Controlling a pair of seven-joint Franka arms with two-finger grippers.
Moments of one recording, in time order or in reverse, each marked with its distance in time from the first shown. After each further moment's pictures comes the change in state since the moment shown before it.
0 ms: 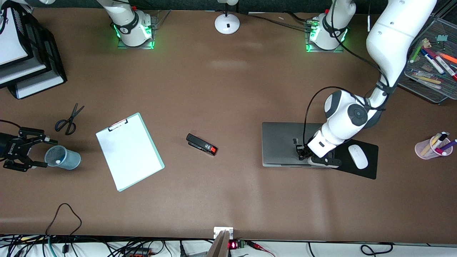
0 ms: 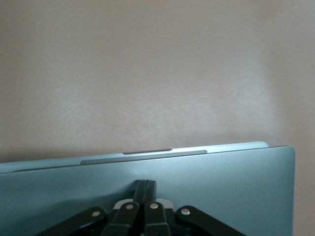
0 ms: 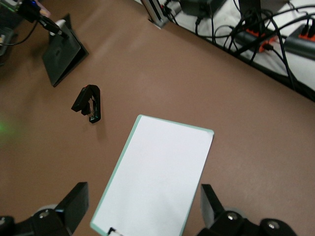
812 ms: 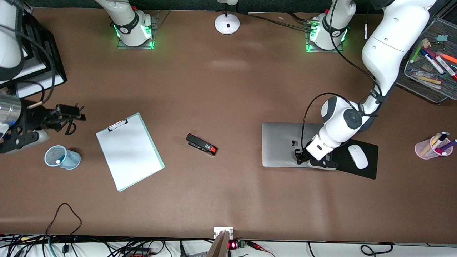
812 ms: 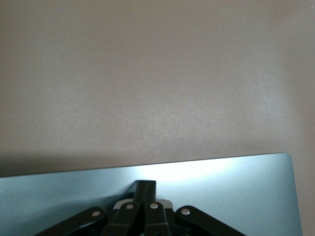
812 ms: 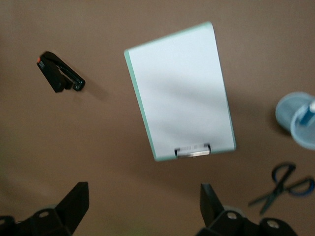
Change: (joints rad) left arm -0.004 0.061 0.011 0.015 0.003 0.080 0.003; right arm 0.293 -0.272 0.002 -0.089 -0.473 -0.199 0.945
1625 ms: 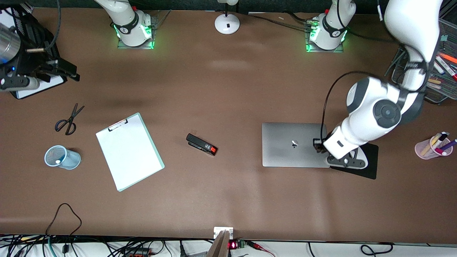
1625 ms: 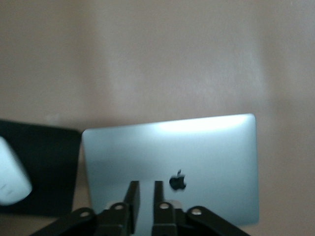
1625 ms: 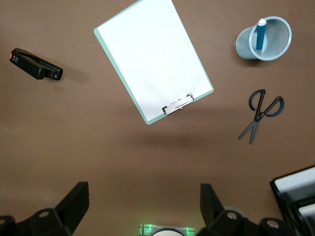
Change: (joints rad) left arm -0.003 -0.276 -0.013 0.207 0.001 -0.723 0.007; right arm 0.035 -0.456 0.000 -0.450 -0.094 0.105 0.242
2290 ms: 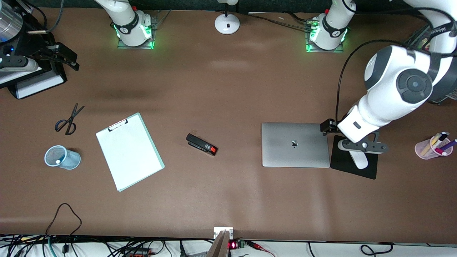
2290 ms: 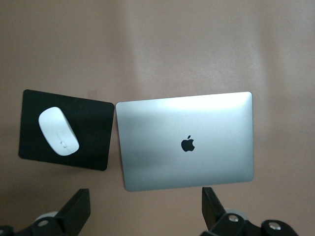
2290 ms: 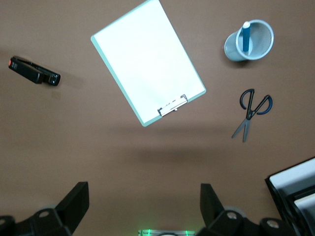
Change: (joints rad) left arm 0.001 -0.135 0.001 0.070 0.000 -0.235 -0.003; right arm 0.004 -0.094 0.015 -0.064 -0.026 0.043 0.034
